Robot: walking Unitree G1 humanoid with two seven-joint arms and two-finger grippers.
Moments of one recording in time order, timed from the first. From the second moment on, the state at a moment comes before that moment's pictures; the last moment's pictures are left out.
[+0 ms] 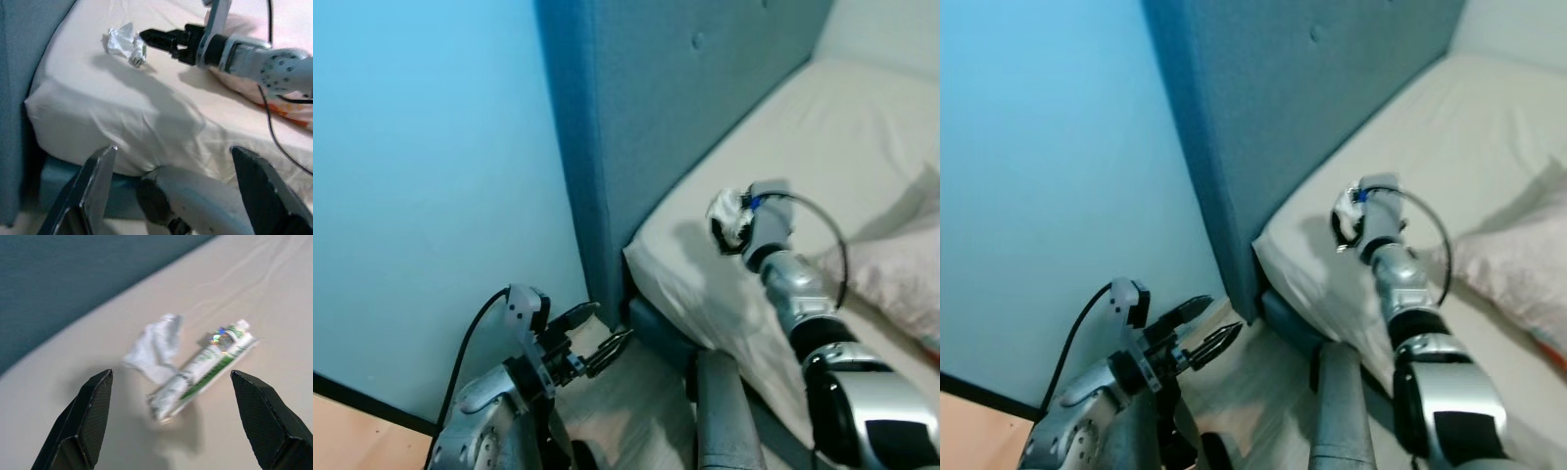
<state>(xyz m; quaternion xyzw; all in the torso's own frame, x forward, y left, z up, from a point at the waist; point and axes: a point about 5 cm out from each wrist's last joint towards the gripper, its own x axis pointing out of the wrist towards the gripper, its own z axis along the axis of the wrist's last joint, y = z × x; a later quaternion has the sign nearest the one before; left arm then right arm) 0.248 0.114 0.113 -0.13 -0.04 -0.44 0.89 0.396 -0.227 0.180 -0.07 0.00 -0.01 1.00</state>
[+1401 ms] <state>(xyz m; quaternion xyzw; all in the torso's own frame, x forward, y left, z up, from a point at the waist) 0.188 0.110 0.196 -0.09 -0.05 -0.45 0.89 0.395 -0.292 0.230 0.18 -0.02 -0.22 0.96</state>
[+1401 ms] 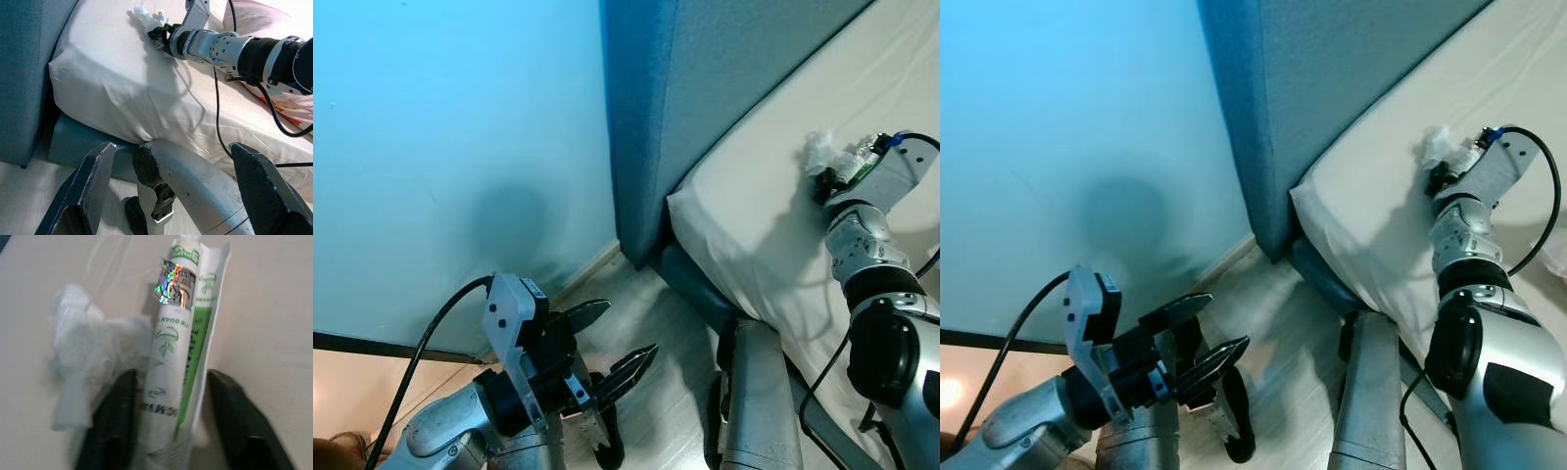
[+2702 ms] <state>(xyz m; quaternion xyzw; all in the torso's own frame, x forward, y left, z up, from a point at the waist) 0.248 0.113 0.215 -0.09 -0.14 -0.39 0.91 0.404 -0.252 0.287 0.31 -0.17 0.10 0.93</state>
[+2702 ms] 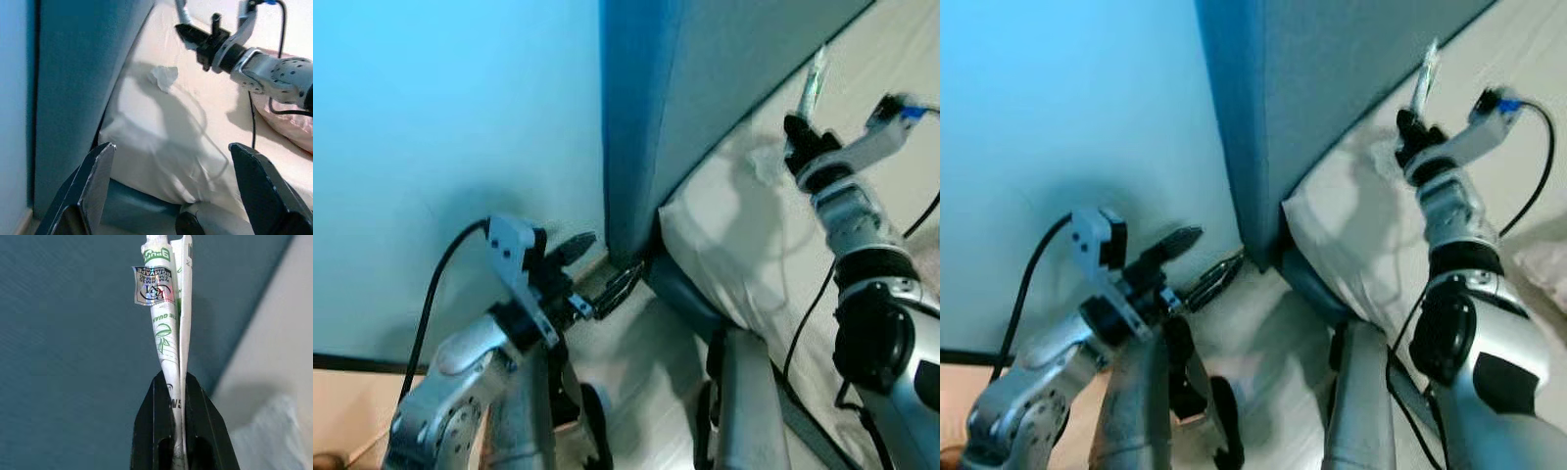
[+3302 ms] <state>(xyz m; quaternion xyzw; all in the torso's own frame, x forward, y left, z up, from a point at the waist) 0.289 0.104 0.211 -0.20 -0.14 -0.39 0.89 0.372 -0.252 0.252 0.32 -0.25 0.12 0.91</state>
